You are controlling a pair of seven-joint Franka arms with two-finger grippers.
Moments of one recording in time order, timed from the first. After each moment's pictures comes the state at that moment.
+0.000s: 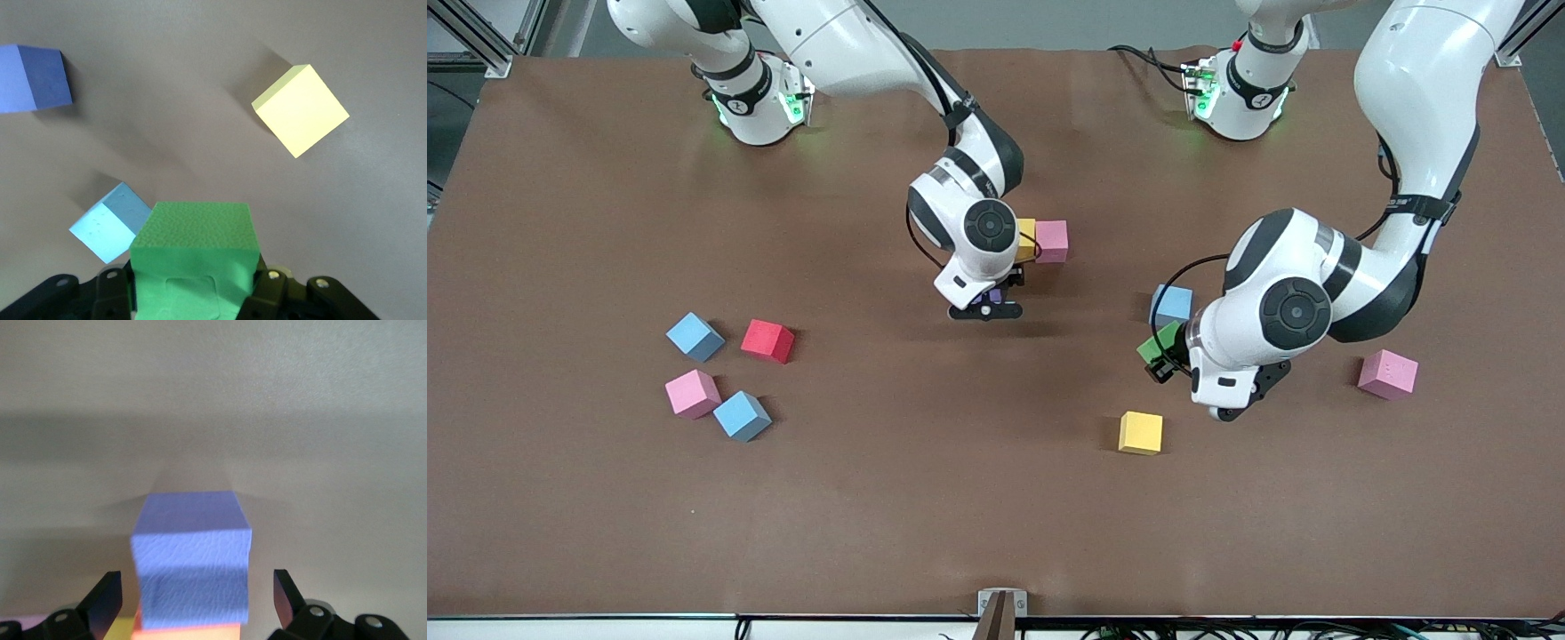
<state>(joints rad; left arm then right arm) 0.15 0.62 -0.68 -1.54 0.24 1.91 -1.22 0.89 0.72 -0.08 -1.51 0.16 2.04 0.71</state>
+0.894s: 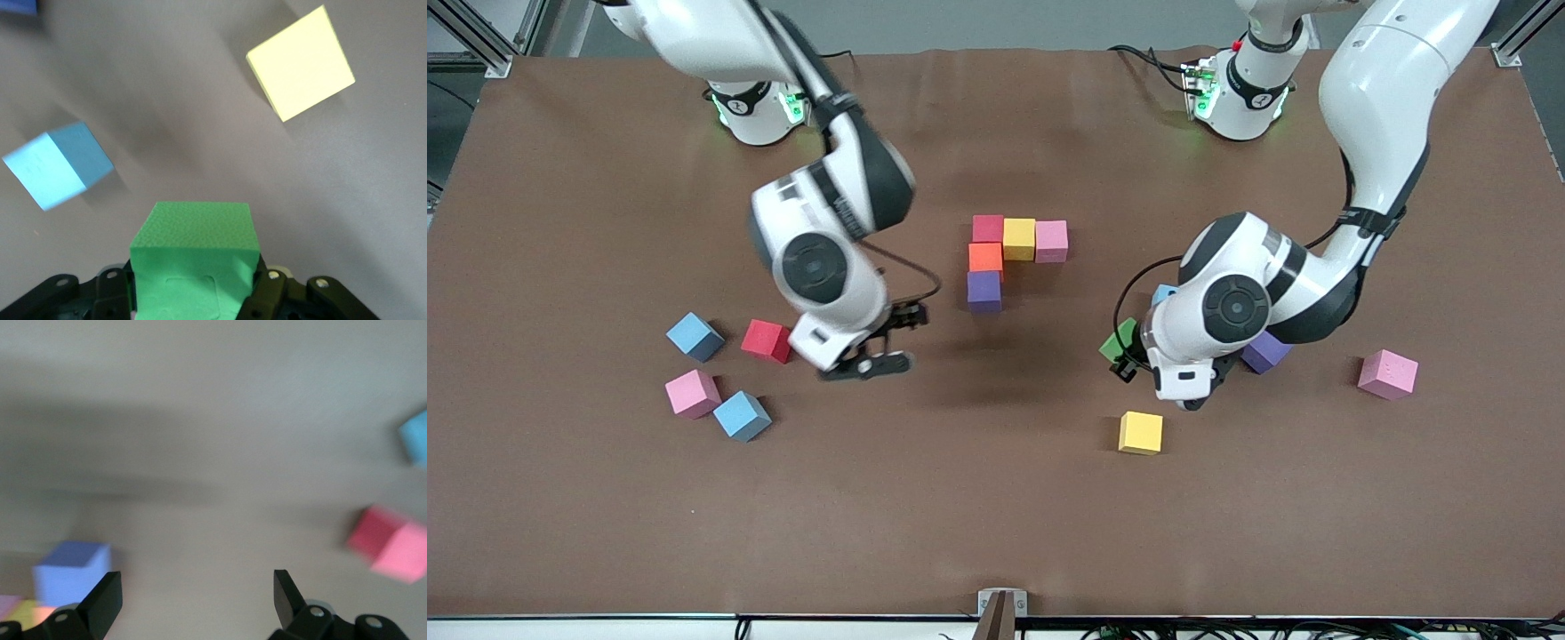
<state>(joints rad) 0.07 0.68 -0.68 -1.55 0.25 2.00 -1.53 0.54 0.55 -0.12 -1.43 0.10 1.83 0.21</state>
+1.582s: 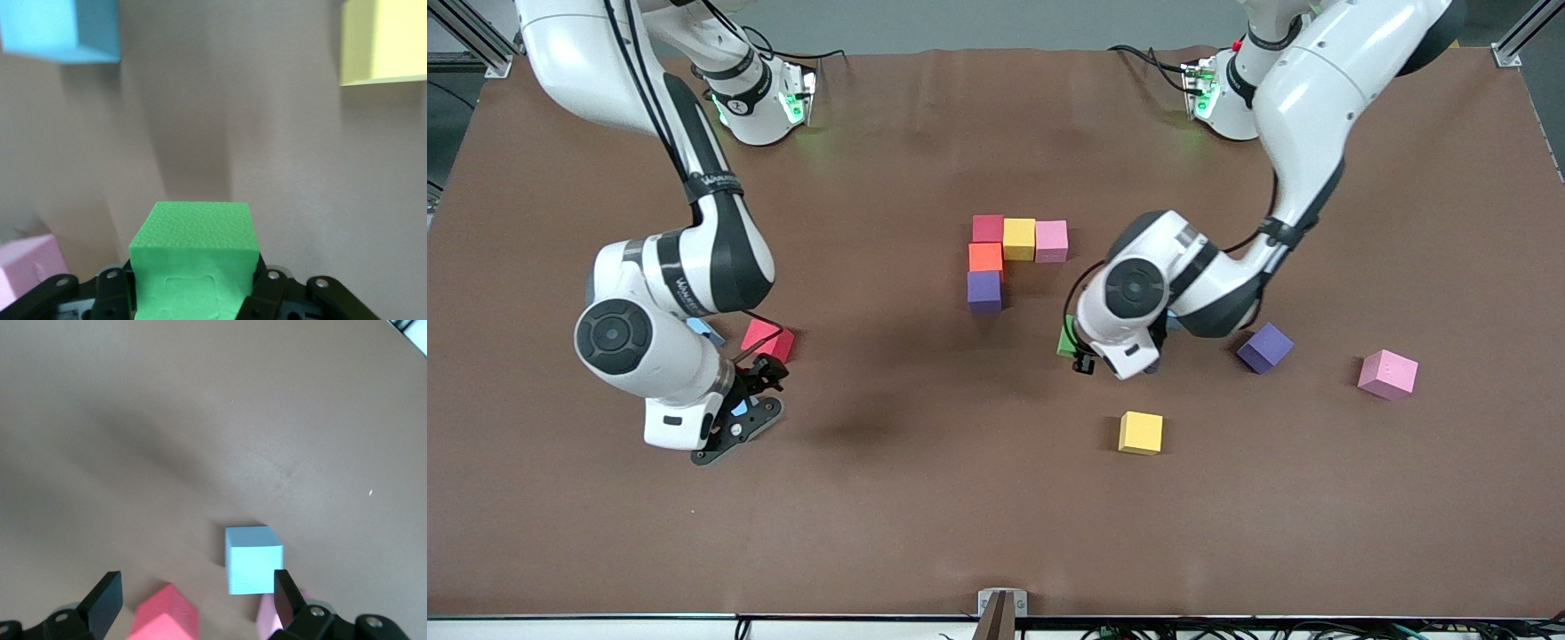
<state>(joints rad) -0.13 0.73 -0.61 -1.56 0.35 2.07 -2.22 0.31 0.58 -0.11 -1.43 0.01 1.98 -0.52</state>
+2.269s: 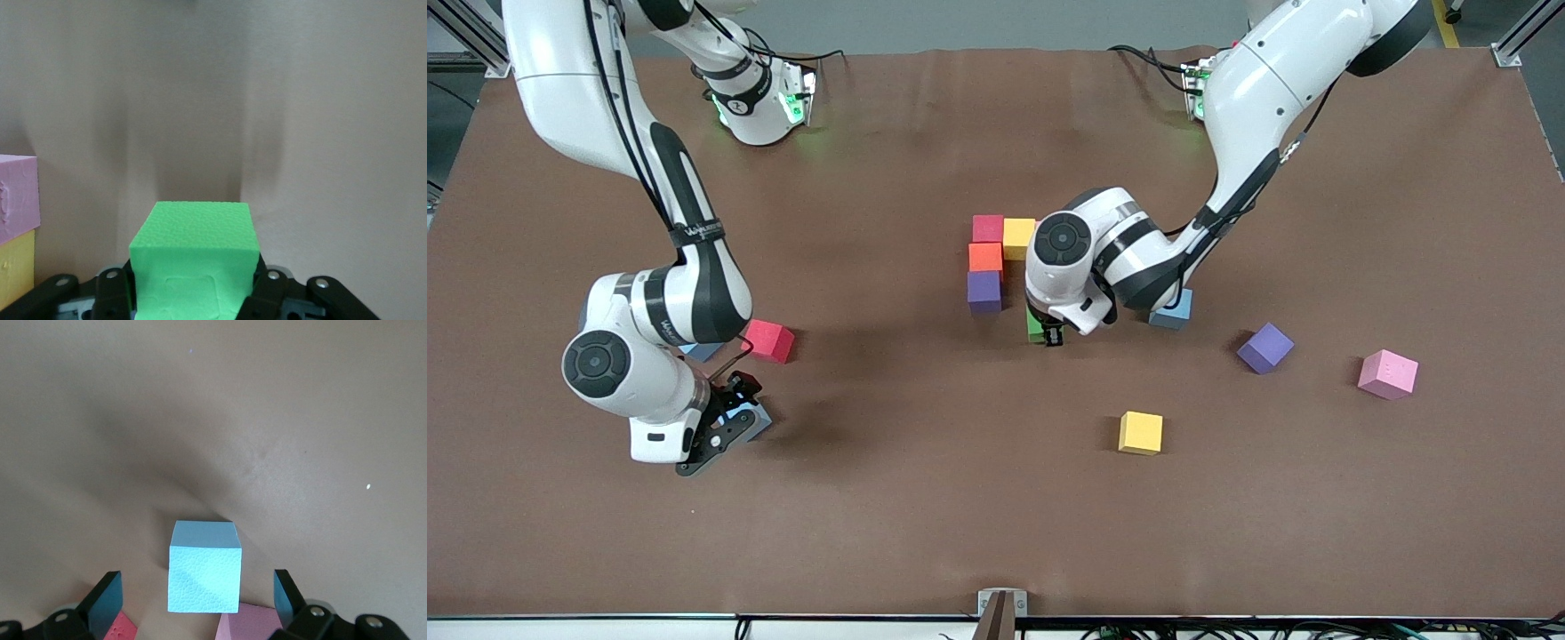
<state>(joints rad) -0.22 0.74 -0.60 -1.68 0.48 2.23 -2.65 0.22 0.63 -0.11 -1.54 0.01 2.16 -0.62</state>
